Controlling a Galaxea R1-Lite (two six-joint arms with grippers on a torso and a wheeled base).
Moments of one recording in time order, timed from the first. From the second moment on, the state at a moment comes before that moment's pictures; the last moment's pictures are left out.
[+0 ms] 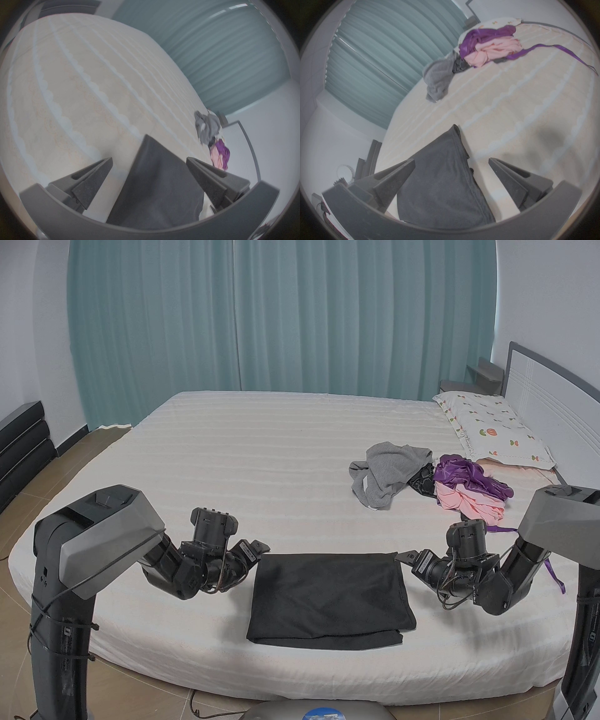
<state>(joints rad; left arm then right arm) -0.35 2.42 -1.18 -0.56 -0.05 -0.96 0.30 2.27 -0.76 -0.87 0.00 0.85</state>
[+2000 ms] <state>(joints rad) -0.44 2.50 -1.11 -0.73 0.05 -0.76 0.35 2.24 -0.49 -1.15 -0.04 1.06</state>
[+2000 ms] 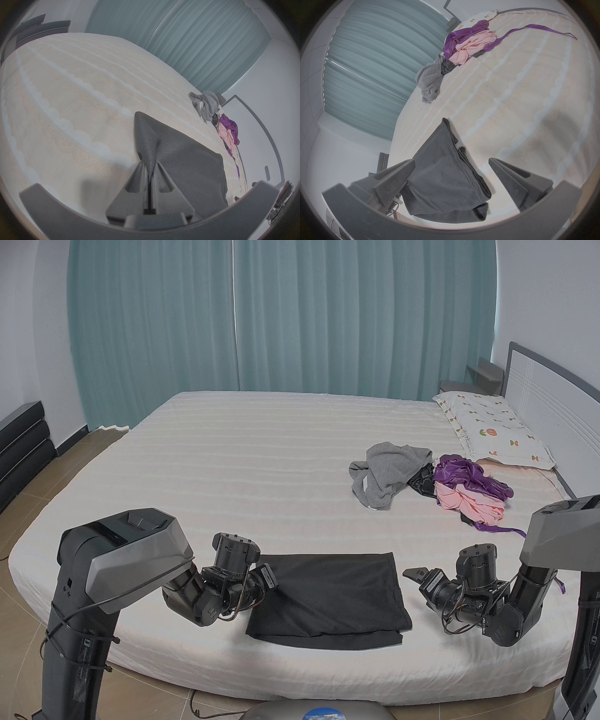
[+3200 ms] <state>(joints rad) -0.39 2.45 -1.08 -0.71 0.04 -0.81 0.34 2.25 -0.48 -1.15 -0.04 1.06</state>
